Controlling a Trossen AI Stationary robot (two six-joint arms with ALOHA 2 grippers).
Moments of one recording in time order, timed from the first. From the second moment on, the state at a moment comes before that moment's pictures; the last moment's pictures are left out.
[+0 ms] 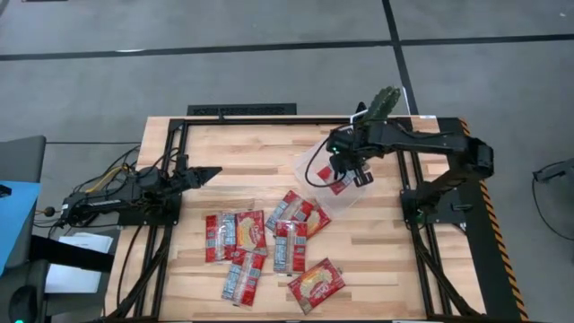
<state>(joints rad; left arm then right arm) 0.15 0.01 0.03 0.08 -0.28 -1.04 -0.27 1.48 1.24 -1.11 0.21 -0.65</state>
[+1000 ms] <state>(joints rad) 0.15 0.01 0.03 0.04 -0.35 -1.03 -0.20 1.48 0.99 -0.95 0.08 -0.63</state>
